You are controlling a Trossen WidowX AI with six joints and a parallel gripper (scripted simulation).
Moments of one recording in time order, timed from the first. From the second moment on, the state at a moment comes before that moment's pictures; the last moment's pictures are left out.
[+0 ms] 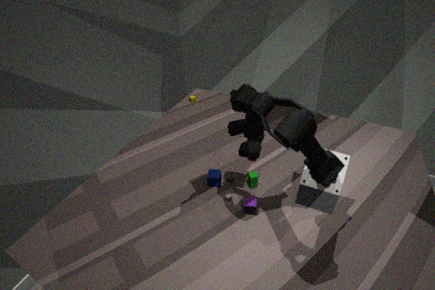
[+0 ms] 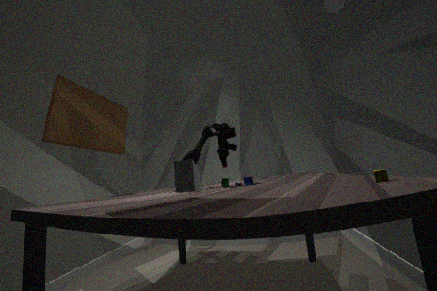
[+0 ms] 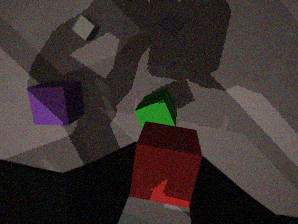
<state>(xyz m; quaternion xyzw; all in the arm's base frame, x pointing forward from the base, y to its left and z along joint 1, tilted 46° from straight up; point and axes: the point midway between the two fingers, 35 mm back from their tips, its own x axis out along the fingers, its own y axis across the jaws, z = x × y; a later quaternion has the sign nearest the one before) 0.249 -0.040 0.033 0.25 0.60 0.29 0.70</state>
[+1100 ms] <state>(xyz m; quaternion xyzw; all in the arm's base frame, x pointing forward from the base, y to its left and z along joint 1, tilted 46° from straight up) 0.246 0.013 -0.008 0.25 0.60 0.29 0.70</state>
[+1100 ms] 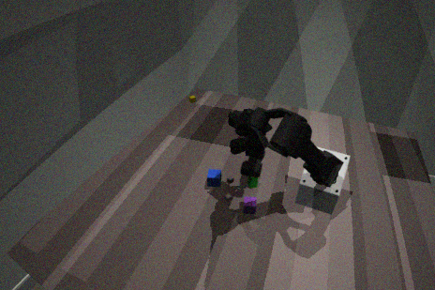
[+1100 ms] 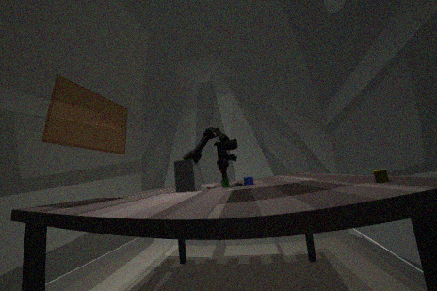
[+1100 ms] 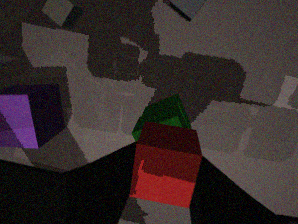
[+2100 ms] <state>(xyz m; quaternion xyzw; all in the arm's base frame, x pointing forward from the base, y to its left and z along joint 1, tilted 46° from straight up) 0.246 0.014 -0.007 0.25 0.60 0.29 0.70</state>
